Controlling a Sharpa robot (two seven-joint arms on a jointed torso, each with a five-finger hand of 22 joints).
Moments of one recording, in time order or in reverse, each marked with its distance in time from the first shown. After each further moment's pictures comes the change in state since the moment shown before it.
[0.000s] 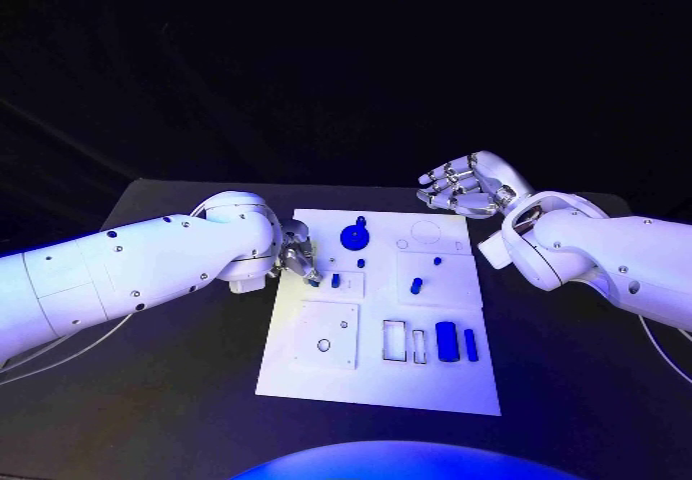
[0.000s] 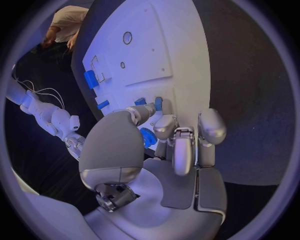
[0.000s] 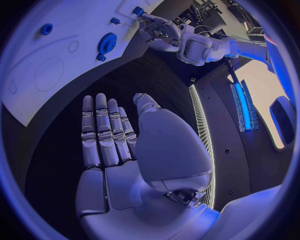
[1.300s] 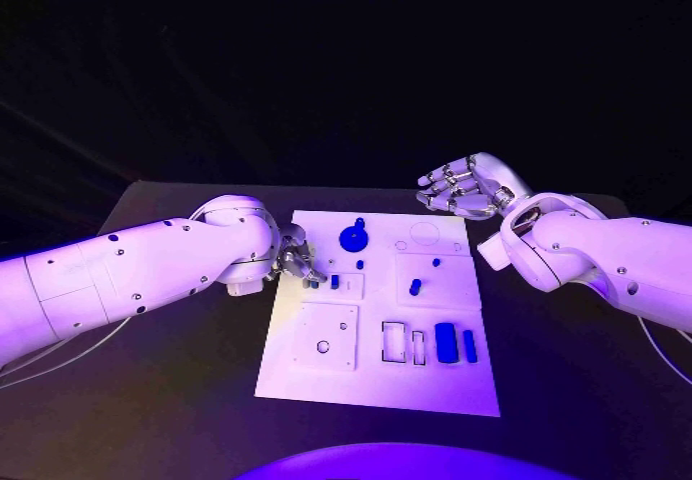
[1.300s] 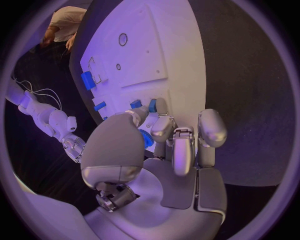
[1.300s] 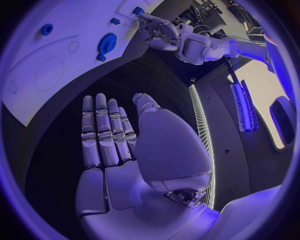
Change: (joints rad) left arm -0.005 0.004 -0.003 -0.016 -0.004 0.005 -0.006; left_hand -0.064 0.012 -0.248 0.127 0.001 0.061 -0.046 0.014 -0.028 0.023 -0.016 0.017 0.024 0.004 -0.004 0.004 0.000 0.000 0.012 -0.004 0.006 0.017; right arm 0.000 -0.001 0.000 0.000 0.000 0.001 0.001; right_hand 0.000 0.000 0.004 -0.004 0.010 0.000 0.000 0.000 0.000 -0.004 0.004 0.004 -0.001 -0.004 0.004 0.000 -0.002 0.000 0.000 0.000 -0.004 -0.005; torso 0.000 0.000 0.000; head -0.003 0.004
